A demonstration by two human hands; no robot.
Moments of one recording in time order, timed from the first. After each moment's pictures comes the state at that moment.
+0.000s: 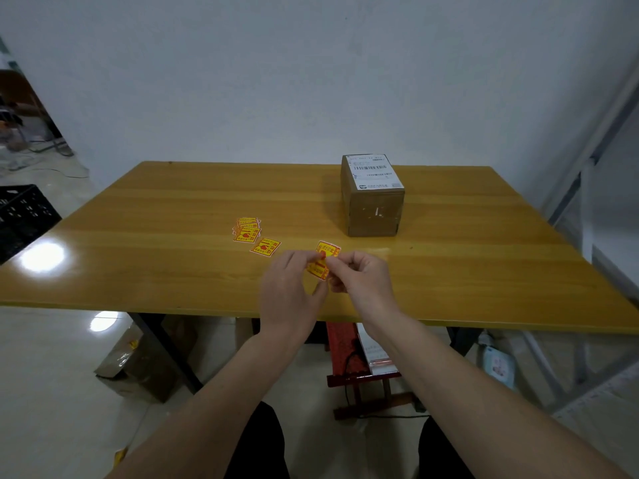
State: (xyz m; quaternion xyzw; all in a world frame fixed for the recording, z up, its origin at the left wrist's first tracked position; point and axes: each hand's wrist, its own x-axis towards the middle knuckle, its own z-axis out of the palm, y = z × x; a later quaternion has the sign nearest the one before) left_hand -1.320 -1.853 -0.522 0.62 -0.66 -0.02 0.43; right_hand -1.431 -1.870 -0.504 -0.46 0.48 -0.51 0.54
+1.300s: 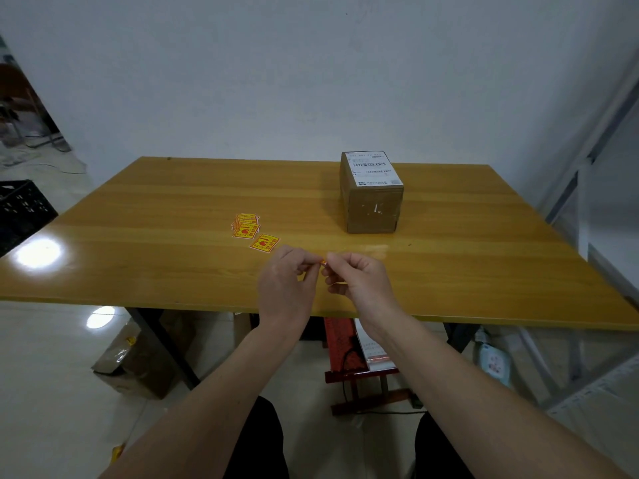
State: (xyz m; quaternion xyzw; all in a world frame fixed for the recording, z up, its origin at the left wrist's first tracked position) left_hand -1.321 -1.853 -0.517 0.61 -0.62 -0.05 0.50; right_hand -1.434 -1.862 -0.507 -0.46 0.45 -0.50 0.58
